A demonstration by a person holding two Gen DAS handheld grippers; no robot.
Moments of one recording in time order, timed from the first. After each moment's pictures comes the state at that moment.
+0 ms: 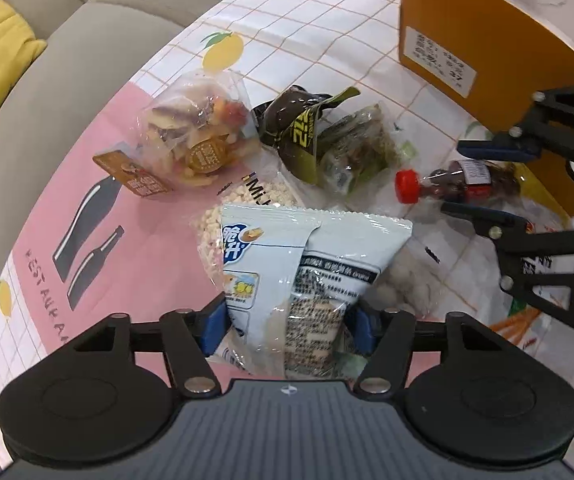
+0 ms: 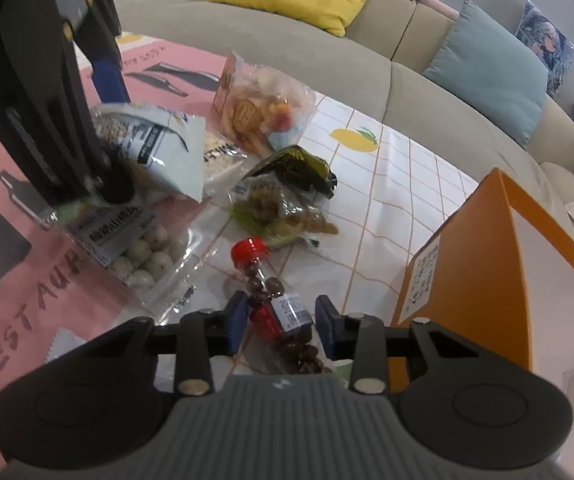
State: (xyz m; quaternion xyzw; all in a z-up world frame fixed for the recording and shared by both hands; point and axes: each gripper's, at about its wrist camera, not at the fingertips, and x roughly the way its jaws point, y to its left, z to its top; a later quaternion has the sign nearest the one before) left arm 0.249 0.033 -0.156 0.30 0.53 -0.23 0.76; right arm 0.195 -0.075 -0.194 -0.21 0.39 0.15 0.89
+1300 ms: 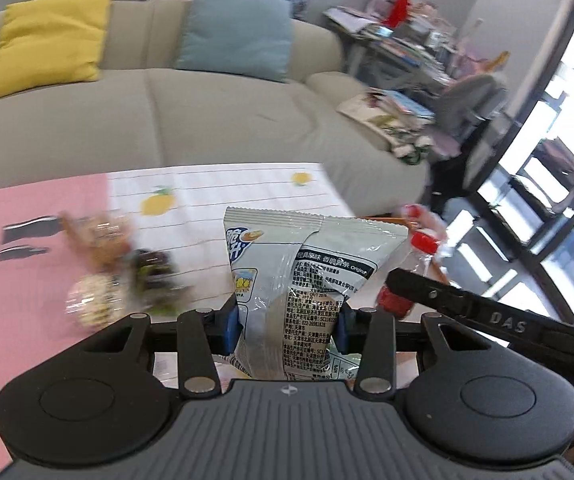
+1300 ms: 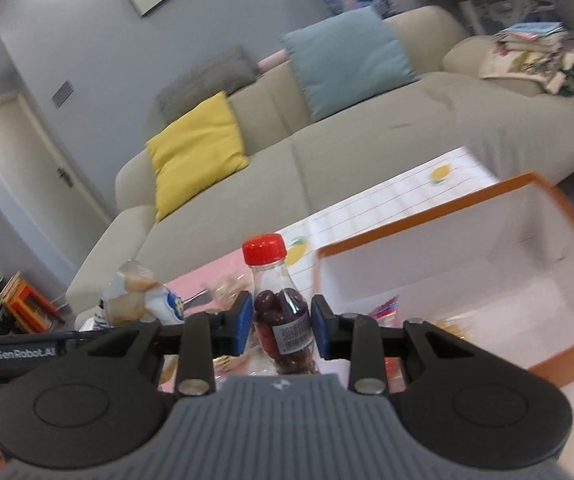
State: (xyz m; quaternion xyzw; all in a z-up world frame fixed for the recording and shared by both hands) left arm 0.148 -0.024 0.016 -0.08 0.41 -0.26 0.87; right arm 0.112 -0.261 -0.020 0.23 0.31 0.08 0.92
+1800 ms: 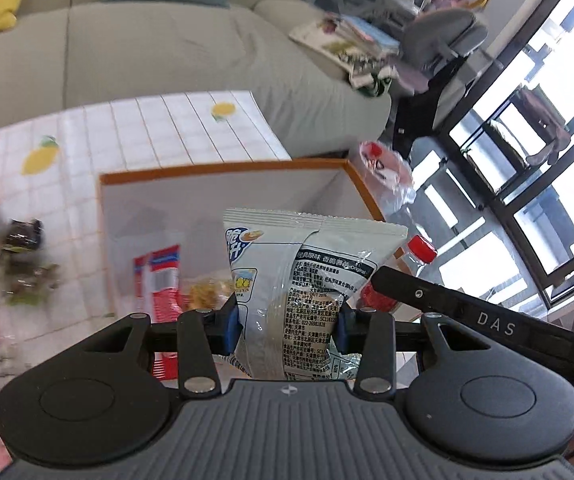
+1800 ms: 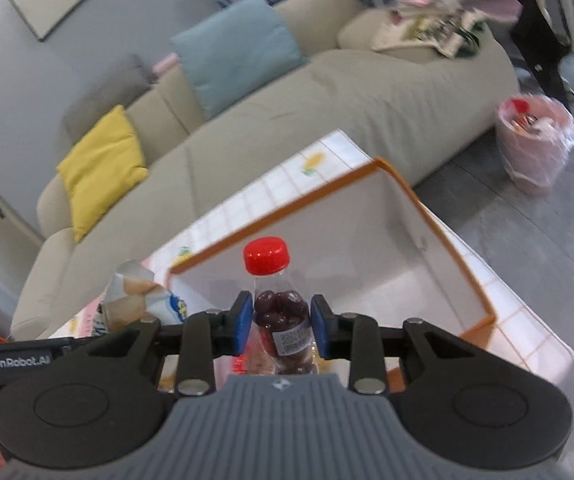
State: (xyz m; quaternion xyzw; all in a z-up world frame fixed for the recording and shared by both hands) left arm 0.198 -0.149 -0.040 -0.07 0.50 -0.31 0.81; right arm 0.133 -0.369 -0.061 0.26 0.38 -0.02 0.89
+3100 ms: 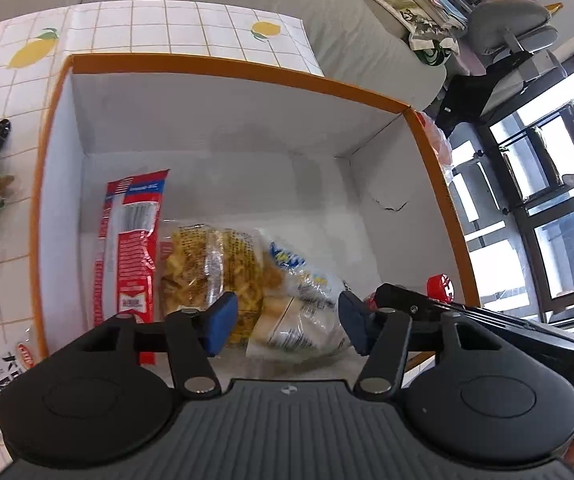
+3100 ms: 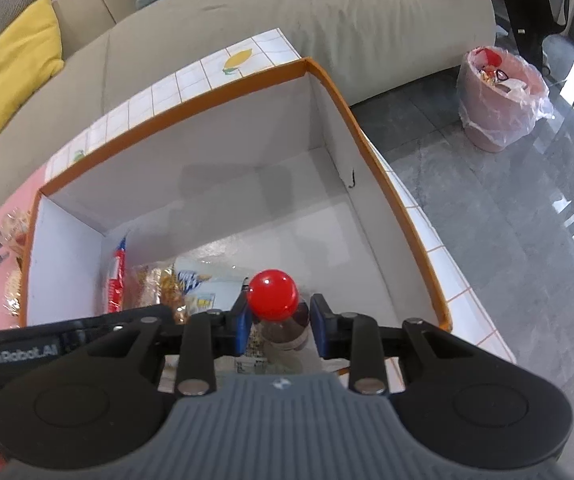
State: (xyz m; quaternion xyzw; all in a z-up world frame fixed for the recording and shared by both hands) left arm 0.211 -0.160 -0.106 -0.12 0.58 -0.25 0.76; right arm 0.189 -0.383 -0.114 0.15 0.54 -0.07 0.83
